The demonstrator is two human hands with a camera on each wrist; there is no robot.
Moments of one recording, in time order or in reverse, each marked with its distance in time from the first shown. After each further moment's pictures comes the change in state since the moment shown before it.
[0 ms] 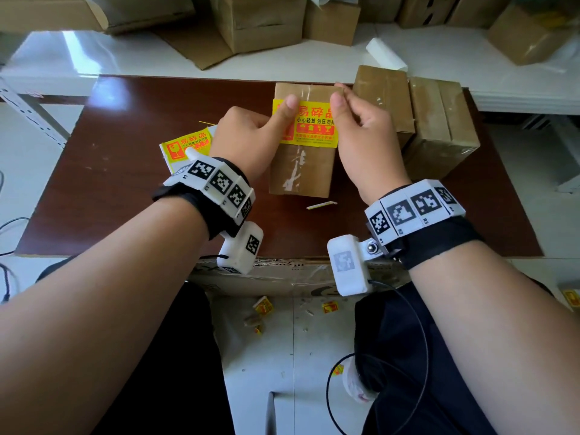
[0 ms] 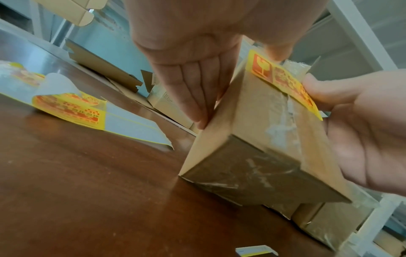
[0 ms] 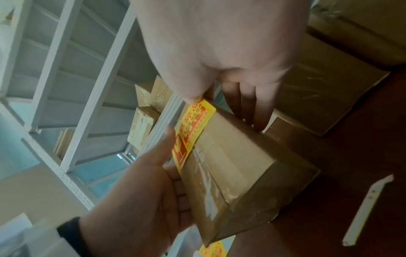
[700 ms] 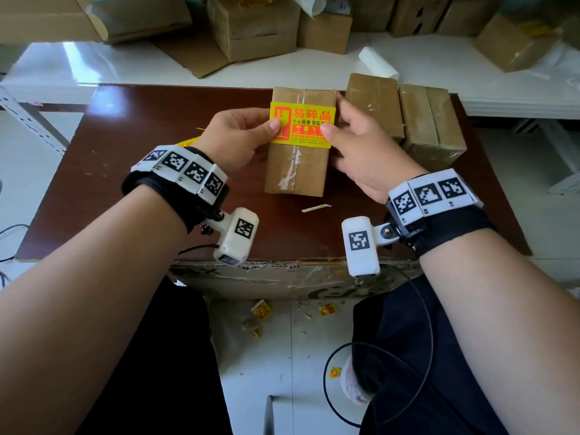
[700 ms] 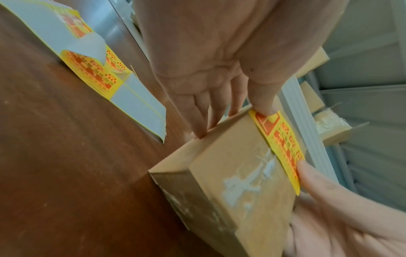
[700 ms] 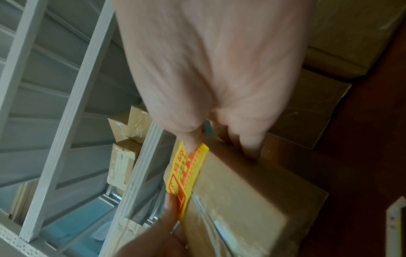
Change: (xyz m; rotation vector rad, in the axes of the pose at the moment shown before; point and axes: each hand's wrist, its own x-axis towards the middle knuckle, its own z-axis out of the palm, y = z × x) left_hand 0.010 -0.007 -0.014 -0.497 -0.313 -0.048; right_hand 0.020 0.021 -0.014 0.285 -0.373 0.194
